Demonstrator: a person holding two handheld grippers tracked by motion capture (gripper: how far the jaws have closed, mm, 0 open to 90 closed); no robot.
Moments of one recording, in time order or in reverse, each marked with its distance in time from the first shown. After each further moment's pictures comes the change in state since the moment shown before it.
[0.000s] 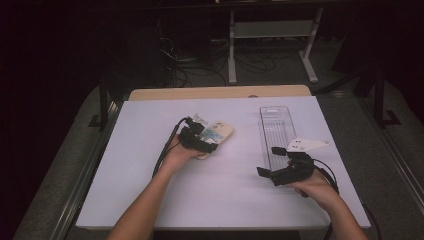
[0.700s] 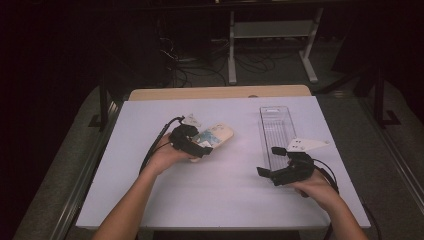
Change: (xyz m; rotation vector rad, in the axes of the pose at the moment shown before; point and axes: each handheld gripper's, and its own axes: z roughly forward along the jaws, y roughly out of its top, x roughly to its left) left arm -0.002 -0.004 -0.042 -0.016 -0.121 0.113; right arm 0.000 0.000 0.000 0.000 -0.001 0.001
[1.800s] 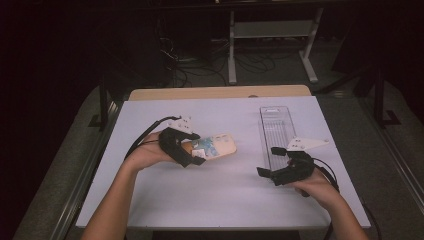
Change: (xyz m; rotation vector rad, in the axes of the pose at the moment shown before) left arm -0.013 0.008 -0.050 -0.019 -0.267 0.281; right arm -0.001 0.001 0.000 0.014 0.025 0.007
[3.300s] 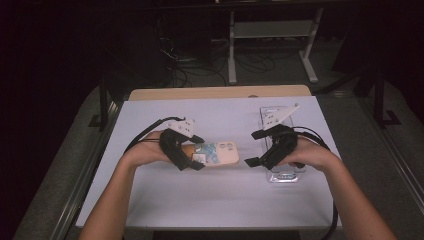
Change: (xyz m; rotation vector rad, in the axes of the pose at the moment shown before) left arm -0.006 0.006 0.001 0.008 -0.118 0.095; right arm 0.003 0.088 0.027 0.244 0.226 -0.244
